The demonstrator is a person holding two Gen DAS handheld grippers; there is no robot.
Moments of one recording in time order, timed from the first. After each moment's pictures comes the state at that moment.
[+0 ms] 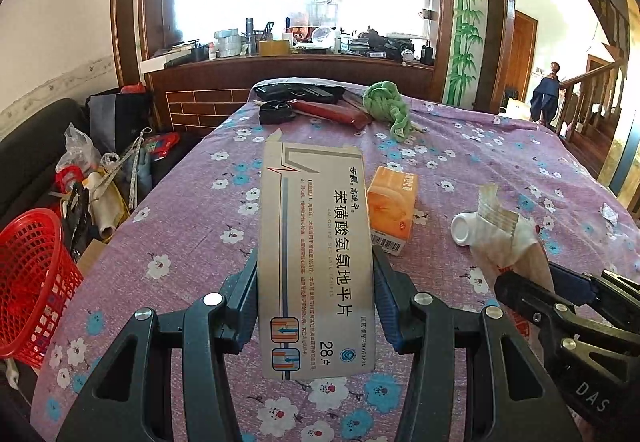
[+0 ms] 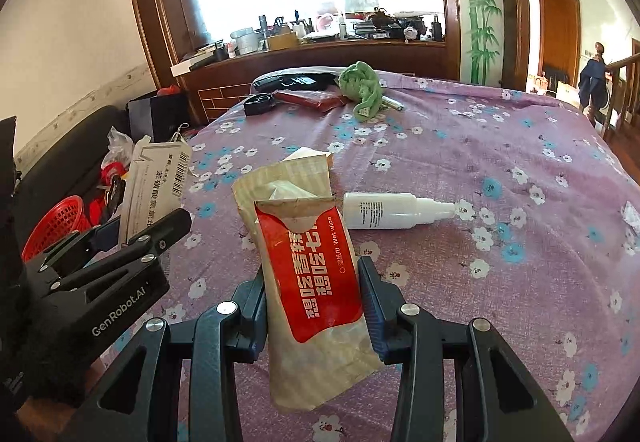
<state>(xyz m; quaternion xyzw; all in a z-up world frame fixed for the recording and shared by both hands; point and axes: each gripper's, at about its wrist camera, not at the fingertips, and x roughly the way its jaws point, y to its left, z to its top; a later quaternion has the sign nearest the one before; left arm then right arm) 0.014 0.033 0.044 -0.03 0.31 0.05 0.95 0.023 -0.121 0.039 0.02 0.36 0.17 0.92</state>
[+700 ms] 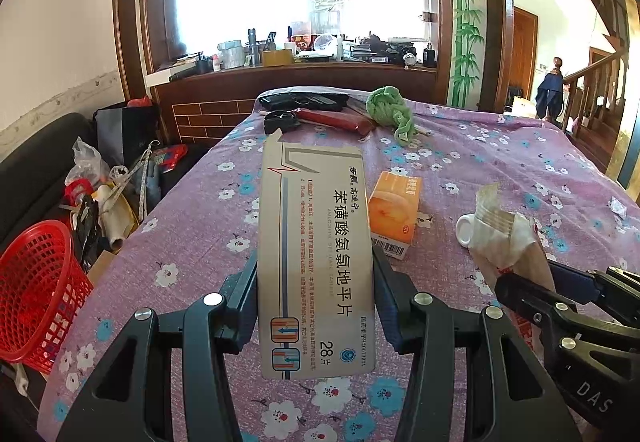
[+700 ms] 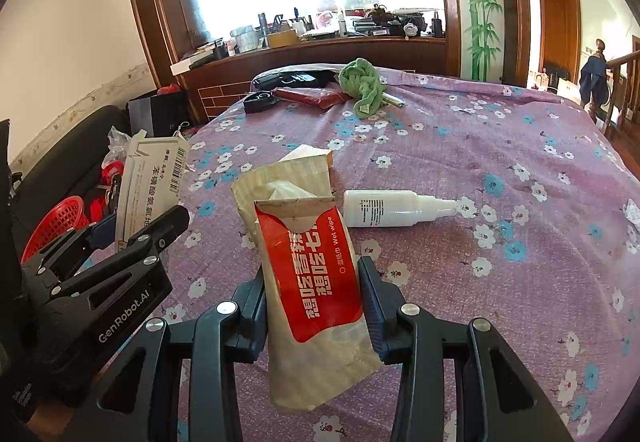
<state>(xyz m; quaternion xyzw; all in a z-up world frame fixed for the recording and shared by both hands) 0.010 0.027 0.048 0.00 0.30 0.07 0.95 0.024 -0.120 0.038 0.02 0.36 0.17 0.91</state>
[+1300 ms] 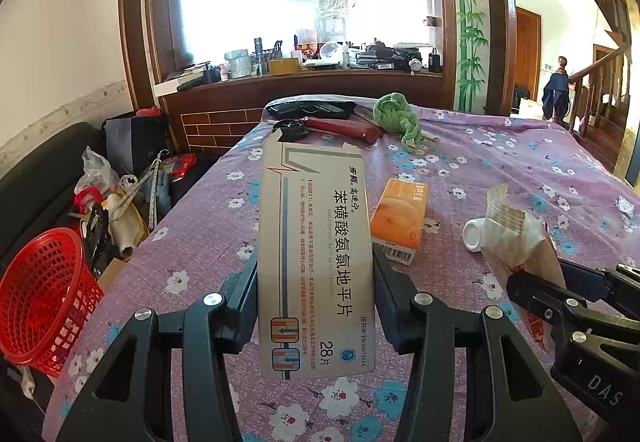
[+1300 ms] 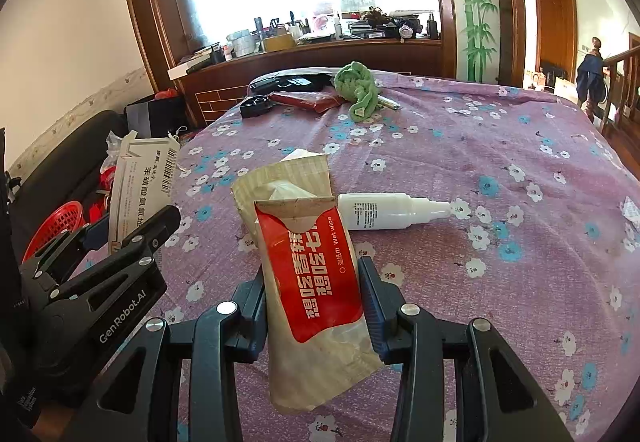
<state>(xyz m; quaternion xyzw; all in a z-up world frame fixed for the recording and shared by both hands) 0.009 0.025 0.051 0.01 0.28 0.08 0.96 0.021 -0.123 0.041 0.02 0.36 0.17 0.92</state>
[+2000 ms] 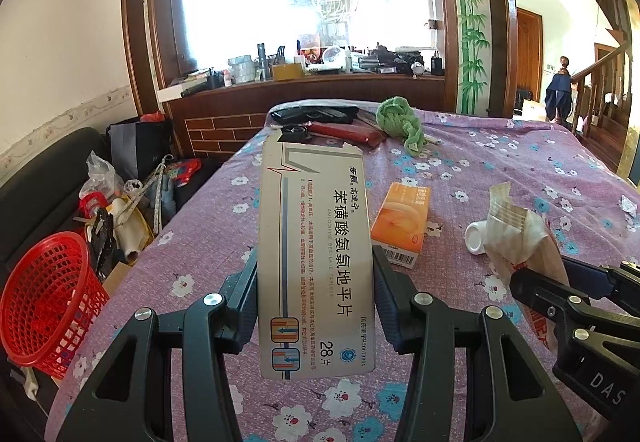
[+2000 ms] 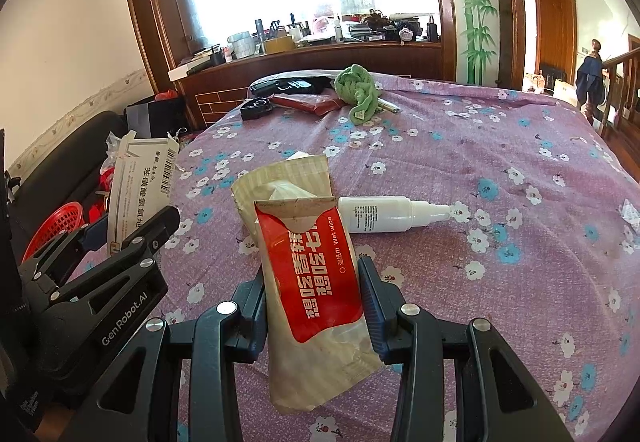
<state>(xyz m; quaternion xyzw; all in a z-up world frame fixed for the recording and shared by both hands) 0.005 0.024 0.053 0.02 0.27 0.09 0.96 0.020 -0.123 0.045 0.02 0.35 0.16 0.92</state>
